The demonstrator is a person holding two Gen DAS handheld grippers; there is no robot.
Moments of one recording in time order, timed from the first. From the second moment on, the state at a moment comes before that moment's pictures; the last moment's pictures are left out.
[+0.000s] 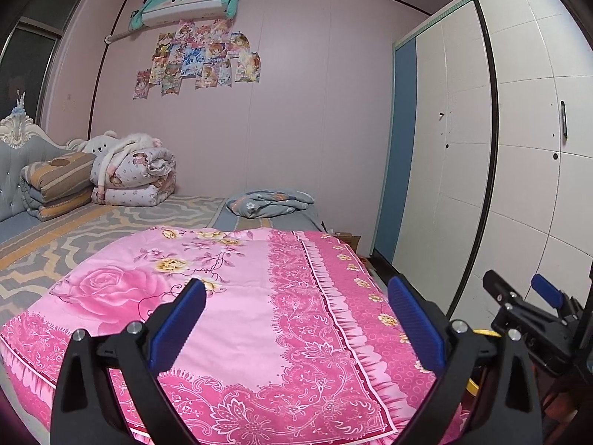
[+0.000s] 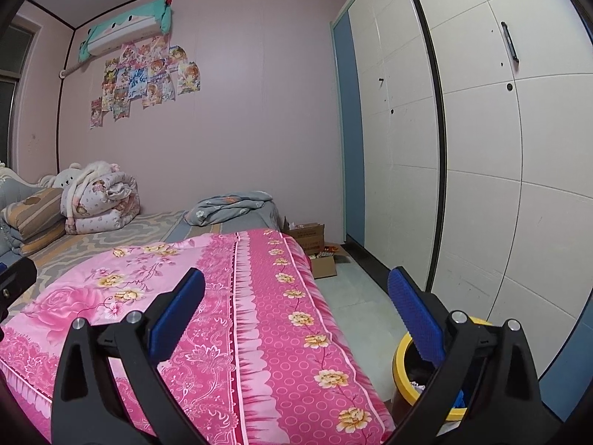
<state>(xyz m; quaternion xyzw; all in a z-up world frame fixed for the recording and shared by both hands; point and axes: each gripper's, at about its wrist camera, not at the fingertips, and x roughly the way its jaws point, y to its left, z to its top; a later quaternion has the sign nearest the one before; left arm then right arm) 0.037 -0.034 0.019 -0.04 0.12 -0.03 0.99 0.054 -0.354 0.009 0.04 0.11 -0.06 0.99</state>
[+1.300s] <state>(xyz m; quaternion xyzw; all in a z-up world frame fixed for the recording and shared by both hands) 0.041 -0.035 0.013 -0.05 0.13 -0.03 0.99 0.068 -0.355 -0.011 0.05 0.14 -0.07 0.99</state>
